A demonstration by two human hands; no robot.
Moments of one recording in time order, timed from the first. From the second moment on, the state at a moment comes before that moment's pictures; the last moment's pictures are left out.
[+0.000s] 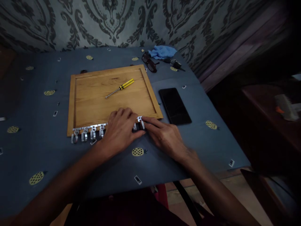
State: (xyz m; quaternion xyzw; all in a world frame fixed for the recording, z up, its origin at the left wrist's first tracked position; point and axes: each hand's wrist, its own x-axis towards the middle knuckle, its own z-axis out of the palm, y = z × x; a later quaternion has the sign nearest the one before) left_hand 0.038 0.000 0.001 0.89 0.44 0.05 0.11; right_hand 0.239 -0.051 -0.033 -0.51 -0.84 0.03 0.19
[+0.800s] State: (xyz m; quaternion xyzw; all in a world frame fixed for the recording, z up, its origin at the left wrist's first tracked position) left_hand 0.043 -0.001 0.003 0.88 0.46 0.06 0.13; right_hand 0.242 -0.055 -0.038 -0.47 -0.84 0.02 0.28
